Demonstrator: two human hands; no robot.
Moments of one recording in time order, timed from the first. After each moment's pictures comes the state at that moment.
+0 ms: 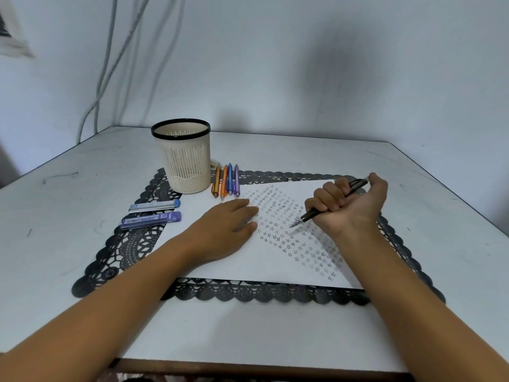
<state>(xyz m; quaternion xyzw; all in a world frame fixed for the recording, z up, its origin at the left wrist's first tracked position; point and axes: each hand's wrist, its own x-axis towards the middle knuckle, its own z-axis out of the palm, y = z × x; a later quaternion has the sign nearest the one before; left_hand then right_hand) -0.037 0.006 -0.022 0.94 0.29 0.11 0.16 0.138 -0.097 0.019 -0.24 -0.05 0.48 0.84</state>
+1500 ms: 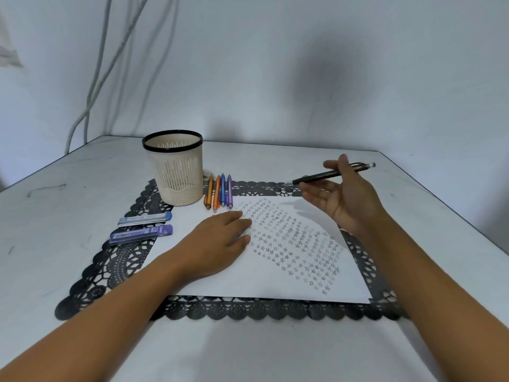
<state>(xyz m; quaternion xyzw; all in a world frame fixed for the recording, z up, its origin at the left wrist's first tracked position) -0.037 0.005 -0.021 0.94 0.28 0.12 0.14 0.174 -0.089 0.038 -0.46 -0.23 0.42 0.74</state>
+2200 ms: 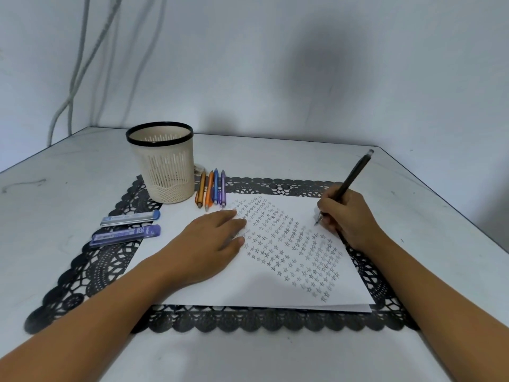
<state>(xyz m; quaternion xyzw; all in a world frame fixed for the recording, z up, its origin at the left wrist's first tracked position) -0.035 0.008 -0.025 0.95 0.27 0.11 0.12 0.202 -0.092 -0.008 -0.67 -0.40 0.24 0.58</state>
